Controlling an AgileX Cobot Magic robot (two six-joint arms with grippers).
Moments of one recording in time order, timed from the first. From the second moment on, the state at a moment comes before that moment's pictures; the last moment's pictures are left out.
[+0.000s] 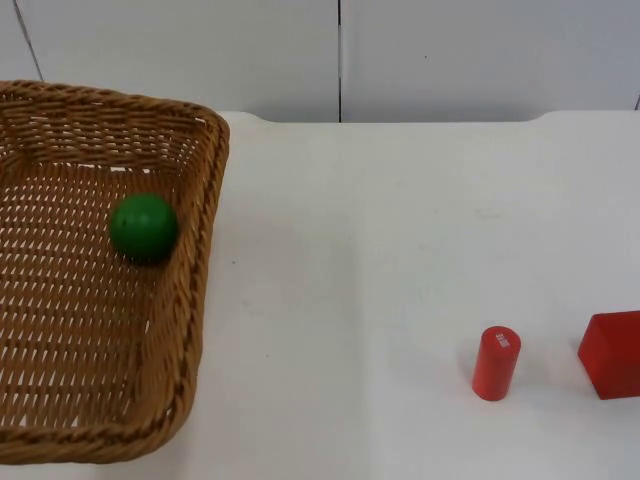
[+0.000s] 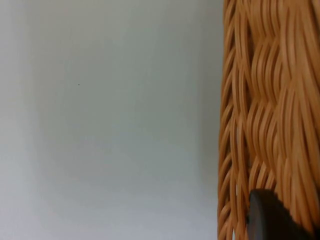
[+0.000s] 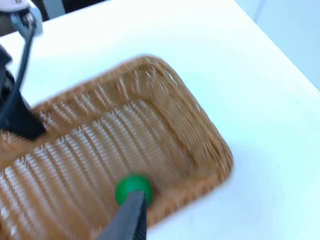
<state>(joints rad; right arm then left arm) 0.76 1.75 -1.93 0.15 0.99 -0.30 0.34 1.28 -0.75 -0.58 1.01 0.50</state>
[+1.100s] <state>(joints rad) 0.67 0.95 -0.96 0.11 0.68 -0.20 0.30 1.29 -0.75 -0.64 0.96 0.50</state>
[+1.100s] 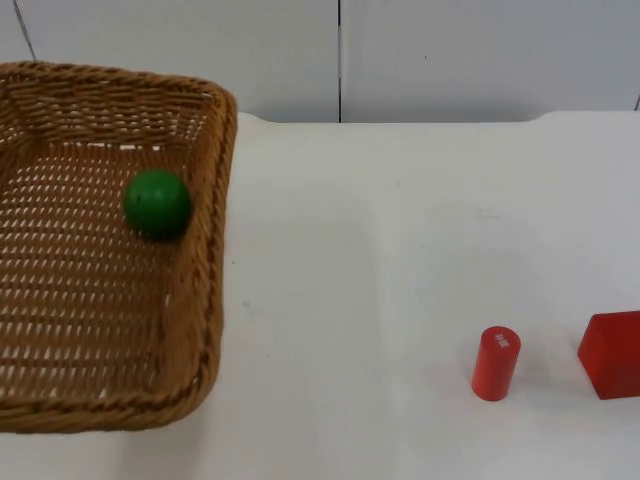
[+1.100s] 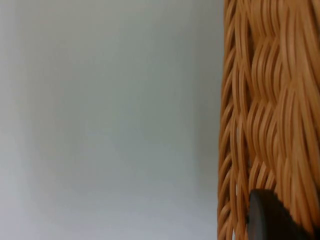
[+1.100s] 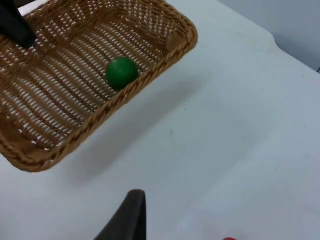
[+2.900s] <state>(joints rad) 0.67 0.95 -0.96 0.09 0.68 -0.19 -0.01 1.77 -1.11 -0.84 0.55 0.62</state>
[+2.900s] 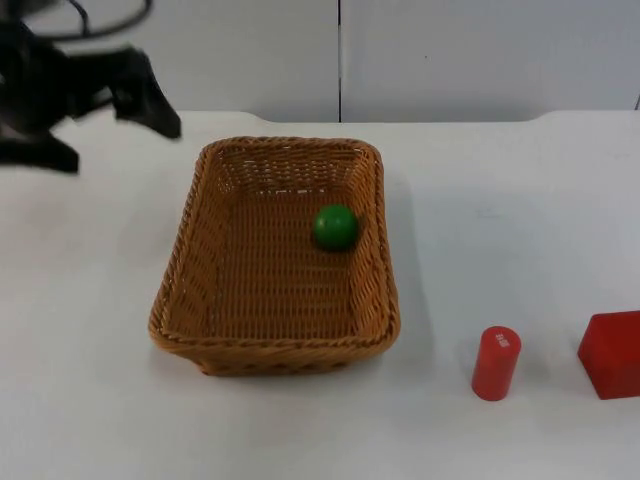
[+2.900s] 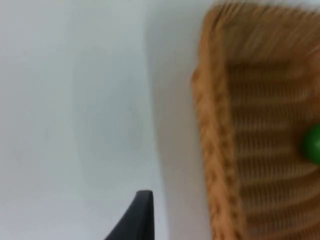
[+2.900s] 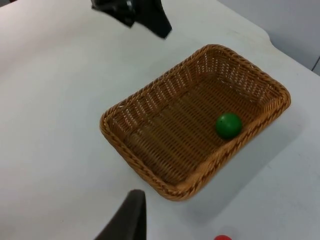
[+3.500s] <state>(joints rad) 0.67 0.95 -0.96 0.08 0.63 -0.19 -0.01 1.17 -1.08 -0.70 0.68 0.58</state>
